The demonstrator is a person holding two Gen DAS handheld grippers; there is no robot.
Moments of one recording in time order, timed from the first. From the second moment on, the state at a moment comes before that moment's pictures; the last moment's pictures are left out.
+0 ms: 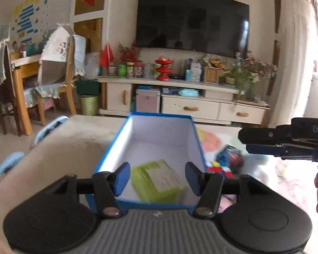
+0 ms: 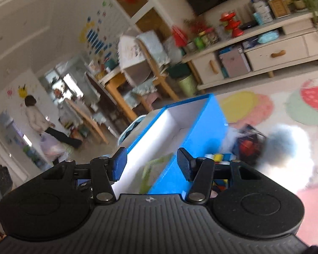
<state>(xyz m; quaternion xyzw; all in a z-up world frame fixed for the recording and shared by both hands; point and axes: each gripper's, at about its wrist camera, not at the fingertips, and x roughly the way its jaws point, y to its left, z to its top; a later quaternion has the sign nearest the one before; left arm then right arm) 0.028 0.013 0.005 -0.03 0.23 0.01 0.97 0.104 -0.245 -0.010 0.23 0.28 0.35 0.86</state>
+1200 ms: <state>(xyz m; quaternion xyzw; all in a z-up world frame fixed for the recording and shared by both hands) 0.003 -0.101 -0.049 0.00 0.28 -0.13 0.95 0.067 -0.359 -0.086 0.31 0.28 0.25 0.87</state>
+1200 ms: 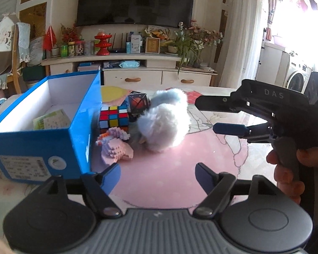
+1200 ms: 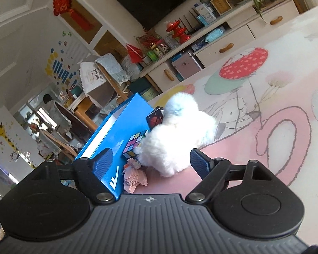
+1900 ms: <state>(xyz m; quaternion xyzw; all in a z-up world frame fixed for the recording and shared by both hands) 0.041 -0.127 -0.044 0.02 0.27 -0.14 0.95 0.099 -0.379 -0.105 0.33 0.31 0.24 0.86</state>
